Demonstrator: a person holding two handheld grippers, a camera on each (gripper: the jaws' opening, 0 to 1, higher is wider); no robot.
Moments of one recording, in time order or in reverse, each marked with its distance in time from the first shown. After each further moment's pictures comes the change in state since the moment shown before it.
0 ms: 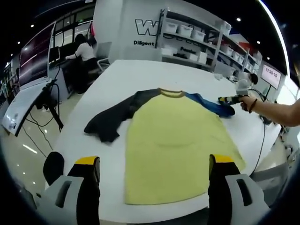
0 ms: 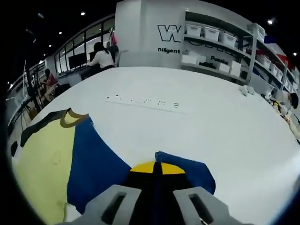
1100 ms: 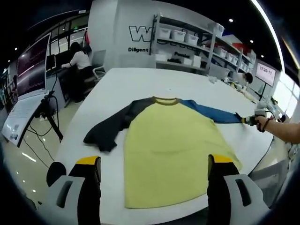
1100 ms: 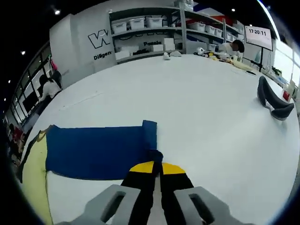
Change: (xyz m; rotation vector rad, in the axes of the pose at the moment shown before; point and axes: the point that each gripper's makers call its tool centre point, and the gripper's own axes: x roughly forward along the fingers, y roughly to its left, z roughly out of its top) left arm -0.012 -0.008 0.018 0.043 -0.057 -0.027; right arm -0.116 -0.107 -0.137 0.435 0.096 -0.325
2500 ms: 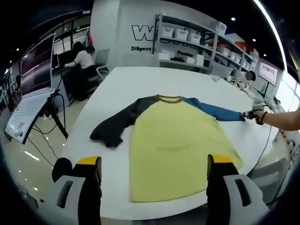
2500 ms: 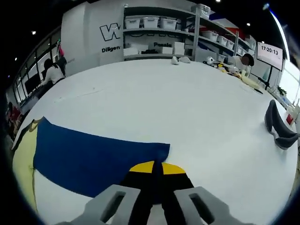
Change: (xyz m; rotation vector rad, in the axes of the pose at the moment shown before) left arm -0.014 0.009 -0.006 -0.004 0.007 0.033; right arm 0.027 -0.010 0.032 -0.095 0.015 0.006
